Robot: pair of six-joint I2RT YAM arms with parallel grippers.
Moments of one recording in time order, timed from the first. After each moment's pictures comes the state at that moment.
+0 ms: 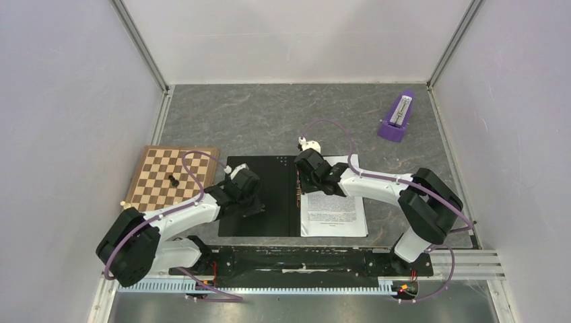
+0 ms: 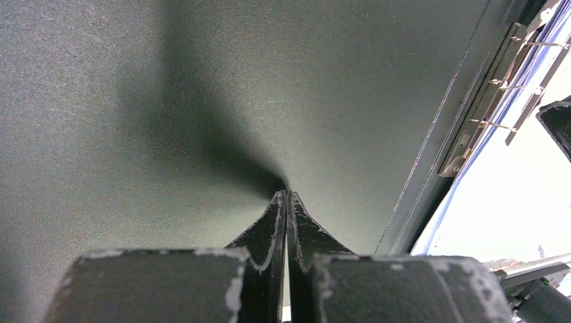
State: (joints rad) left arm -0.70 1.20 0.50 -0.33 -0.07 -1.00; right arm 0.87 1.64 0.95 -0.24 0.22 0.56
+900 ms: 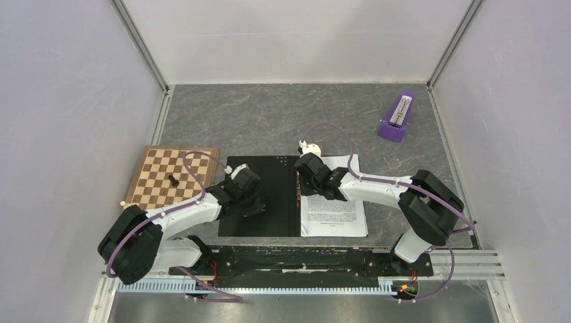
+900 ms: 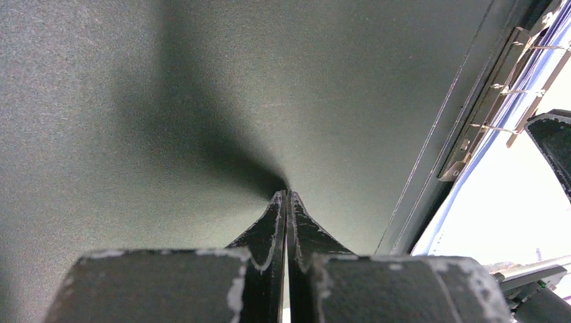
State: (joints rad) left arm -0.70 1.22 0.50 -0.31 -0.07 -1.01; right arm 0.90 1.63 0.91 -0.18 0.25 0.59
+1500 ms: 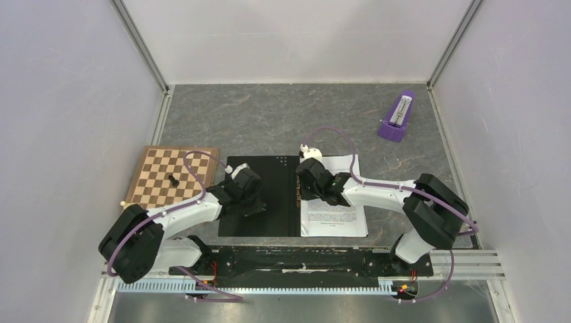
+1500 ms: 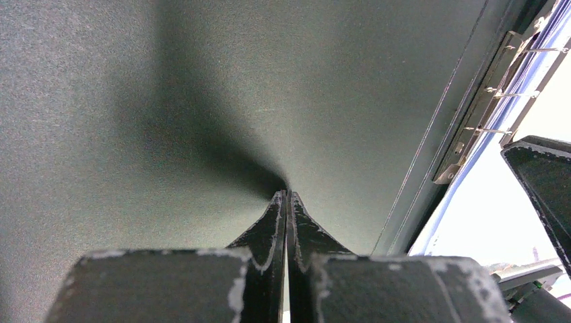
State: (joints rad) left arm -0.70 1.24 0.50 -0.29 -0.07 -1.01; right arm 0.93 1.59 0.85 -0.14 0.25 0.62
